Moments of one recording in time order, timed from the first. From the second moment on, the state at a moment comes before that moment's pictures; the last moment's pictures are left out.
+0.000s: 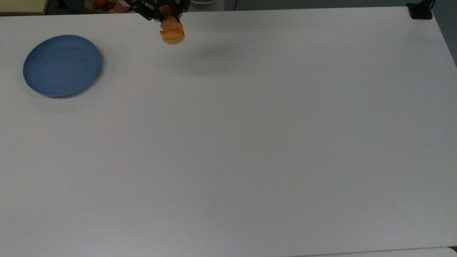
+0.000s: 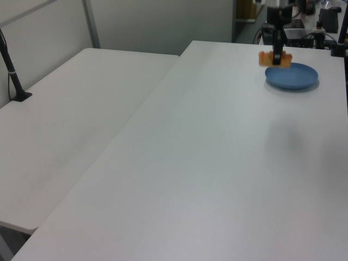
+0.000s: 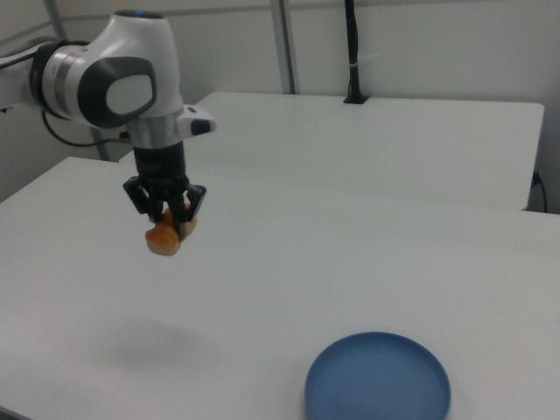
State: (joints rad) arm 0.01 -0.04 -0.04 -1.85 0.07 1.72 -0.32
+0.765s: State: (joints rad) arm 0.15 0.01 0.06 -2.16 0.05 1.96 -0.17
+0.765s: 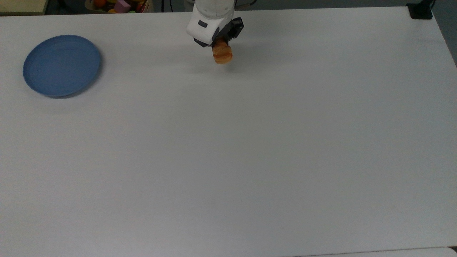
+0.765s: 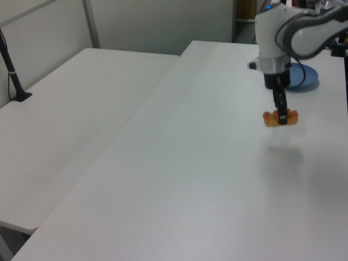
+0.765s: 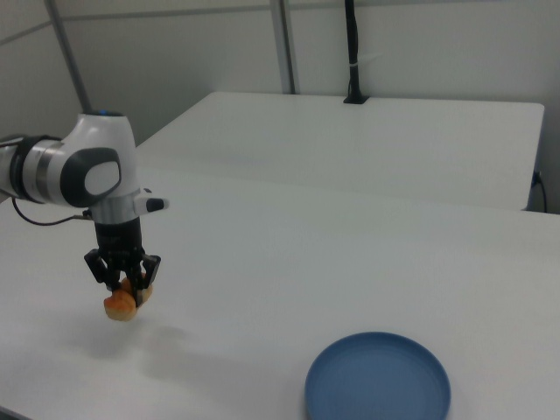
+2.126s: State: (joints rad) arm 0.15 0.11 0.07 -2.25 0.01 2.29 -0.11
